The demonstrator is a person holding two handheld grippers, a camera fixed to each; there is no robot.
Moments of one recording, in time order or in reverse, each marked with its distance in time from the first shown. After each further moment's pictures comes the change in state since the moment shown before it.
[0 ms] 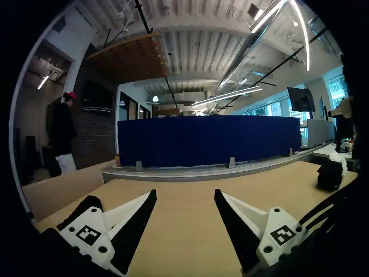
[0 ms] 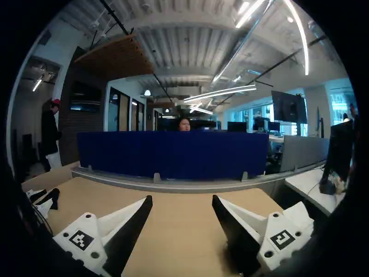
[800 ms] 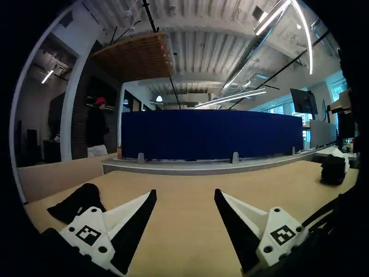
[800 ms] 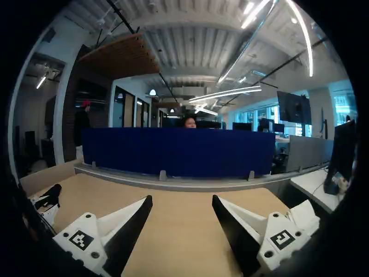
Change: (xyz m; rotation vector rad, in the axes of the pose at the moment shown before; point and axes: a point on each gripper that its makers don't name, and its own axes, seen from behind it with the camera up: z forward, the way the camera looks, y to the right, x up) left arm -0.055 -0.008 0.005 0.017 0.011 -0.030; right arm -0.018 -0.022 0.008 0.032 0.003 -0.018
